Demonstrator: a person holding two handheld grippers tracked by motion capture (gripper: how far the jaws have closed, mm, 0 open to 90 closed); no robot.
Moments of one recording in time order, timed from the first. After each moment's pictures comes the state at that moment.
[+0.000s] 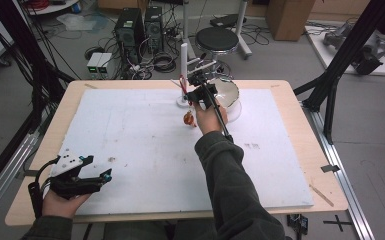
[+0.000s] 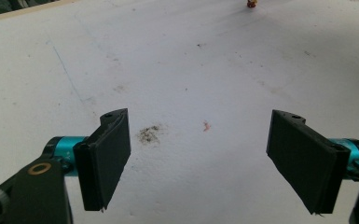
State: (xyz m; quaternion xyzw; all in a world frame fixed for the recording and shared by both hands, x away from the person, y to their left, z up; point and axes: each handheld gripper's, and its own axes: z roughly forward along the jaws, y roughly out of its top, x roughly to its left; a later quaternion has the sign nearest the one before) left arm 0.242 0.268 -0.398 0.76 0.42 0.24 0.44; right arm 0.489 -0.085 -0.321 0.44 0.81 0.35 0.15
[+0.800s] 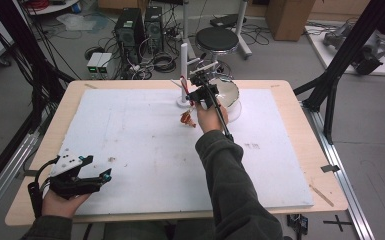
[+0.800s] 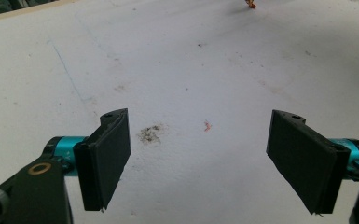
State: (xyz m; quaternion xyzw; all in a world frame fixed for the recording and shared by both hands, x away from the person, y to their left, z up) left arm 0.242 0.269 -0.398 0.76 0.42 0.24 0.44; right arm 0.499 -0.091 -0.329 0.46 0.81 0.34 0.15
